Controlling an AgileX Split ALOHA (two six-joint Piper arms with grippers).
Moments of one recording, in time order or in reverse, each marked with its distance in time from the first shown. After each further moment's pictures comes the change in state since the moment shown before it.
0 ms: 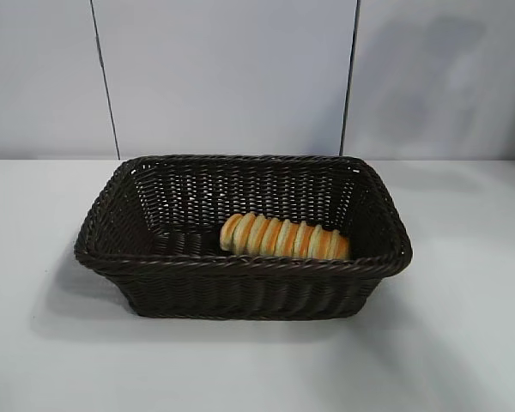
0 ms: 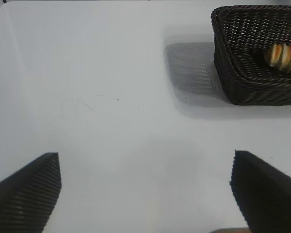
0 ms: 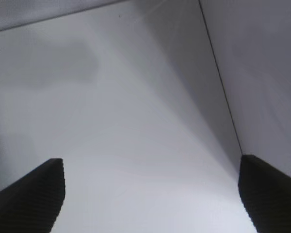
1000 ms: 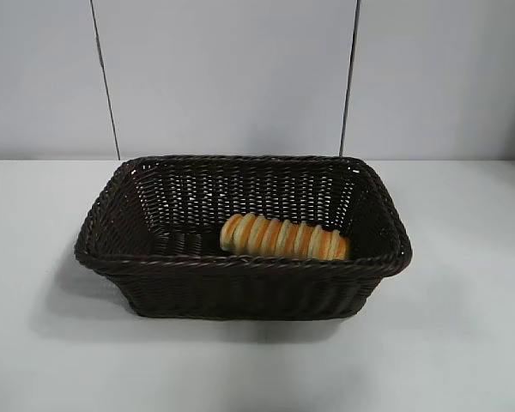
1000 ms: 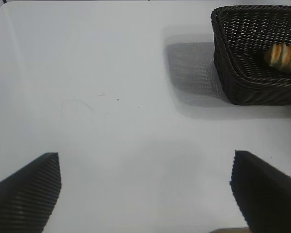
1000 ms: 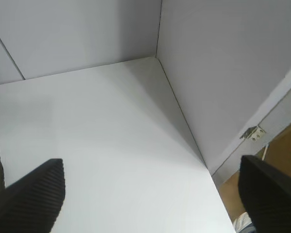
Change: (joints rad) left arm 0.000 0.000 0.000 0.000 0.000 0.000; right arm 0.046 -1.142 0.895 -0.053 -0.104 0.027
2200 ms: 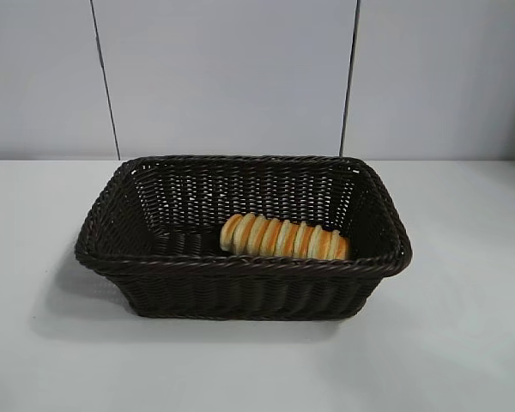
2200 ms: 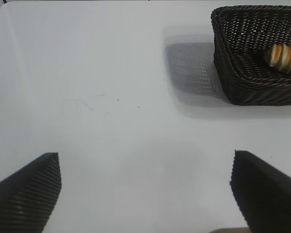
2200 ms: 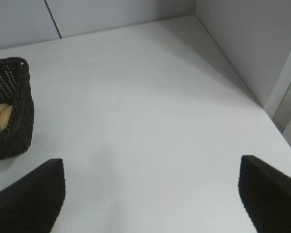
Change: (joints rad) left arm 0.000 0.000 0.000 0.000 0.000 0.000; right arm 0.000 -0.387 0.487 0.131 0.000 0.000
